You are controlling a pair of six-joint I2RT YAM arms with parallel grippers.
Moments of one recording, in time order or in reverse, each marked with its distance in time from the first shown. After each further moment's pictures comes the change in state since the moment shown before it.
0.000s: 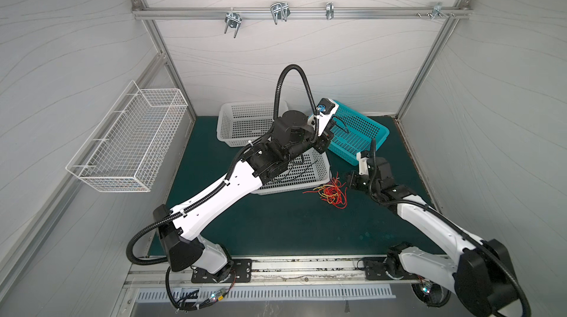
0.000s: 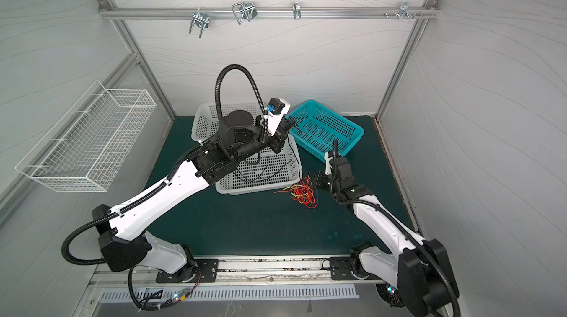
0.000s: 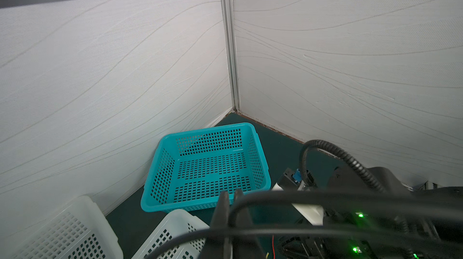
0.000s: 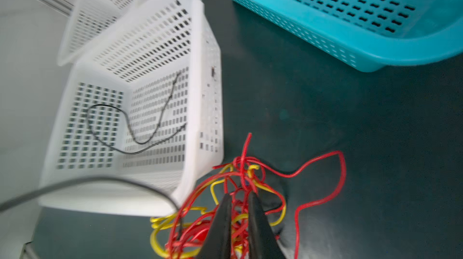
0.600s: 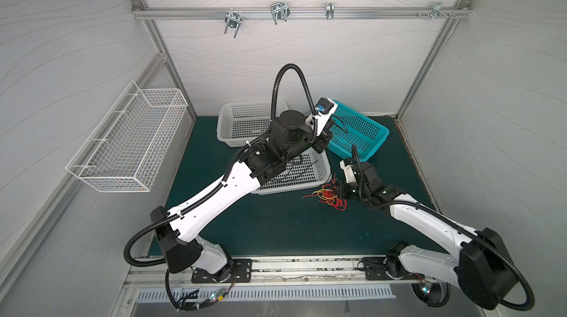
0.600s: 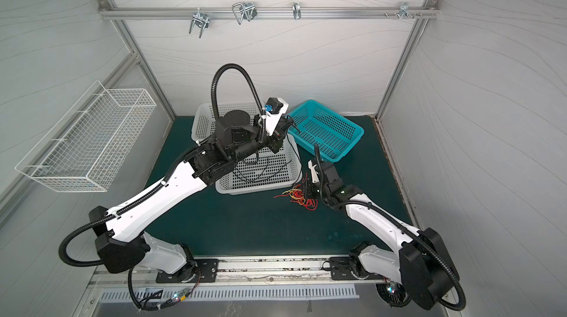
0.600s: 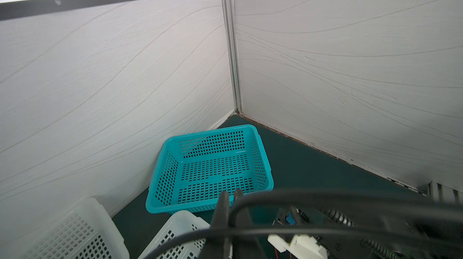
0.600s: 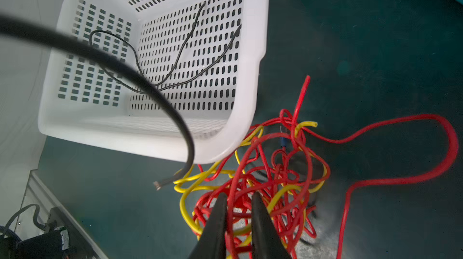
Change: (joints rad) left arm 0.000 -0.025 0.000 -0.002 -0.008 0.018; right arm 0.165 0.070 0.010 -0.077 0.036 -0.019
